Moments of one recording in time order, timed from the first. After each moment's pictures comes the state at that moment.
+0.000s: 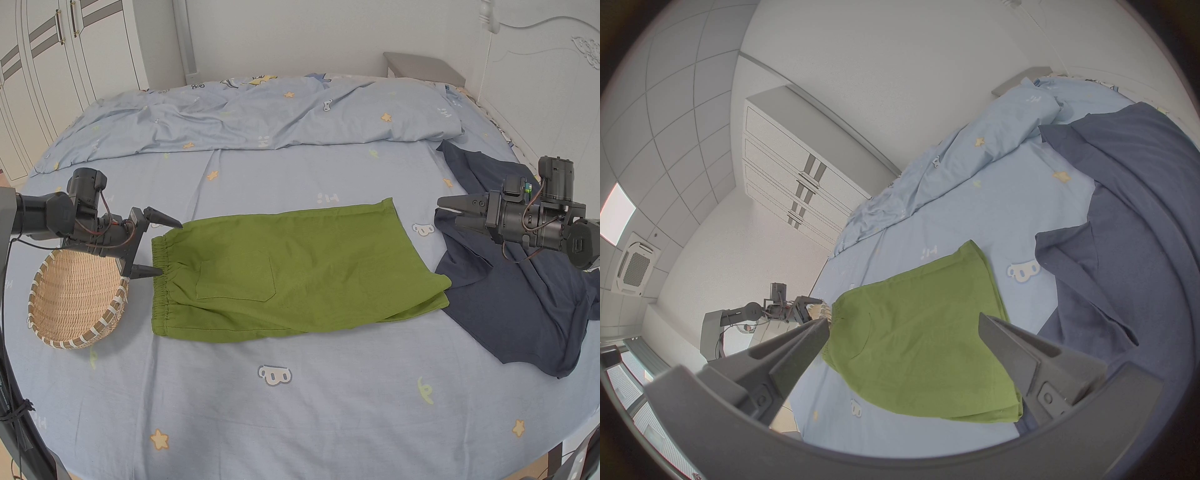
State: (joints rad) left arm 0.10 2.09 -1.60 0.29 -0.71 -0.80; right arm 0.07 1.82 -1.13 -0.35 0.70 0.39
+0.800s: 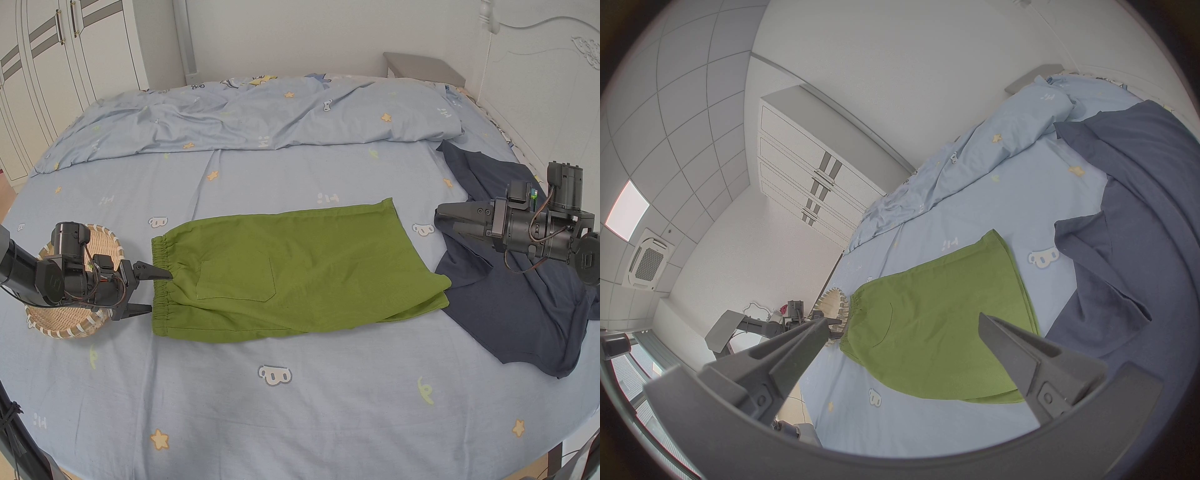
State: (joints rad) left arm 0.16 1.97 -1.01 -0.21 -0.71 -0.55; right arm 0.10 1.73 -1.01 -0.43 0.73 0.41
